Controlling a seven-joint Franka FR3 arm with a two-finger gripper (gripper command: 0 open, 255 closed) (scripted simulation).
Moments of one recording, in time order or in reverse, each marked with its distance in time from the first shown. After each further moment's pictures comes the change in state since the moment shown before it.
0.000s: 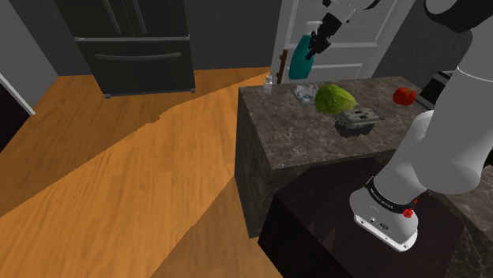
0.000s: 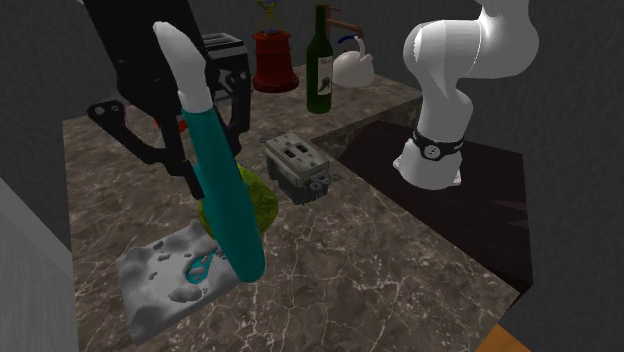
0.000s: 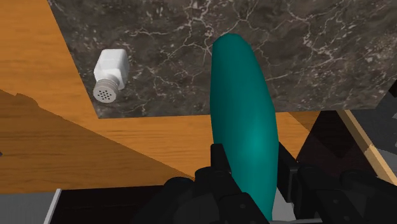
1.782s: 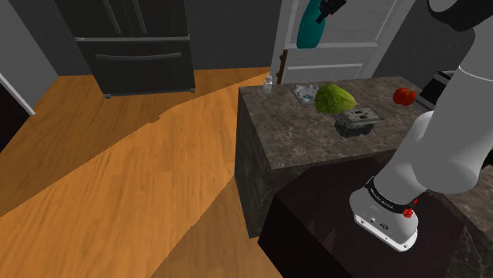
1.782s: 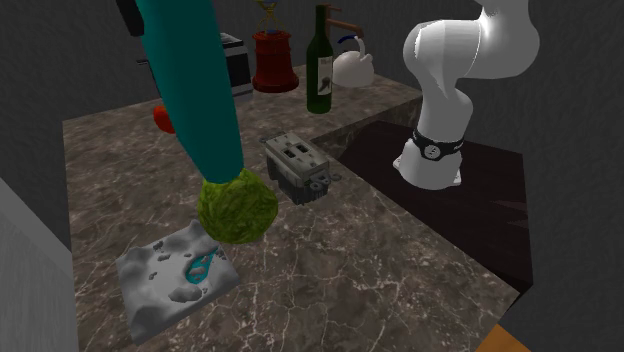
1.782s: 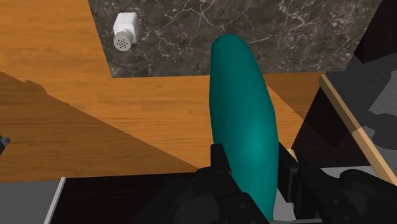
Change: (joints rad) arm -0.041 -0.011 -0.020 0.340 -0.031 -0.305 0.162
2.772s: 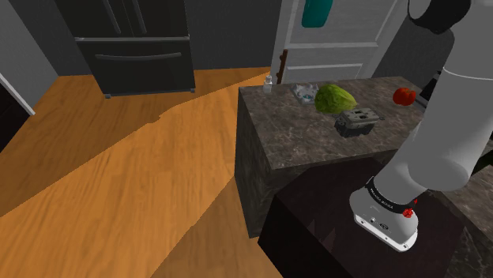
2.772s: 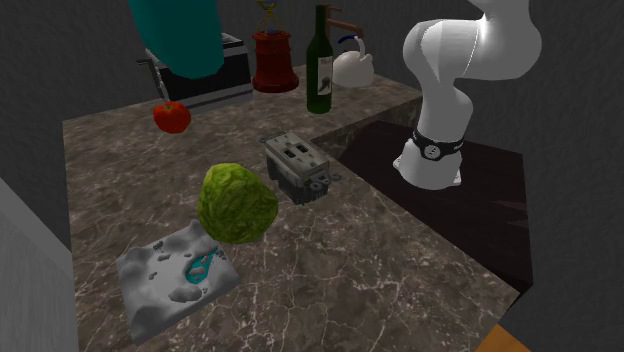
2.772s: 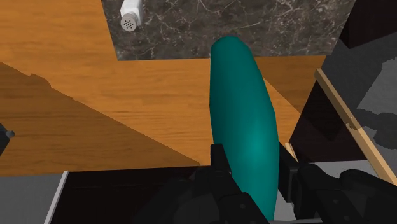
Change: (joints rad) arm -0.137 0.109 0.007 0.312 0.114 -0.241 0.065
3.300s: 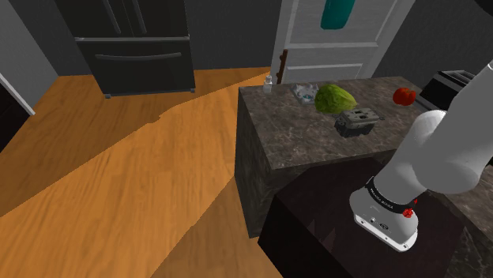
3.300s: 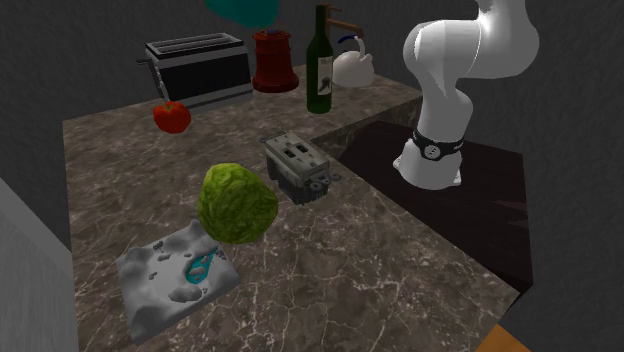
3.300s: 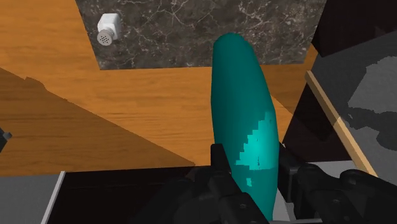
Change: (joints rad) arm 0.154 -0.303 -0.018 -0.221 -0.255 0.069 0.038
